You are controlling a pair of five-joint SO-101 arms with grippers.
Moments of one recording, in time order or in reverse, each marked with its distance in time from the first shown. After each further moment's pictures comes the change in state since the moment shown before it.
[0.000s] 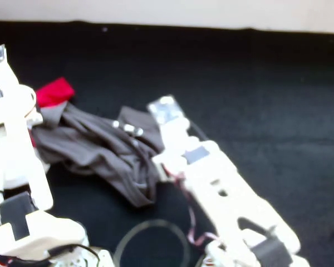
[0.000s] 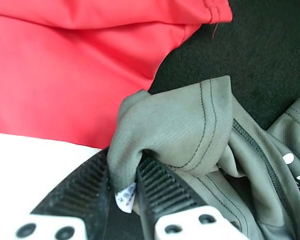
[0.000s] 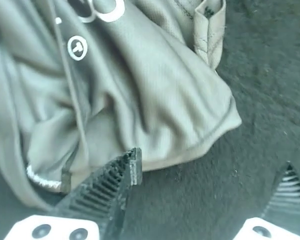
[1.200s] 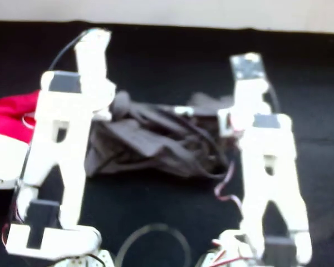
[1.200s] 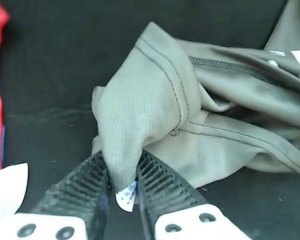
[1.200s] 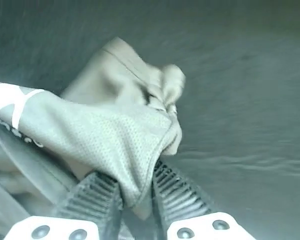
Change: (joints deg) left arm 32.4 -6.7 -5.5 9.1 0.1; right arm 33.8 -5.2 -16.2 7.6 12.4
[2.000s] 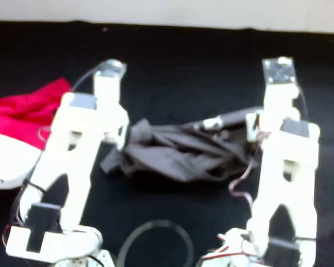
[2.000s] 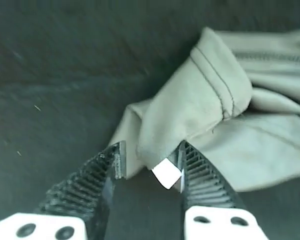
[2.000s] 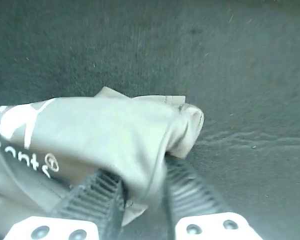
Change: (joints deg) left arm -1.1 0.2 21.6 -13.7 -0.1; right arm 9.6 3.3 -0.6 1.1 6.3
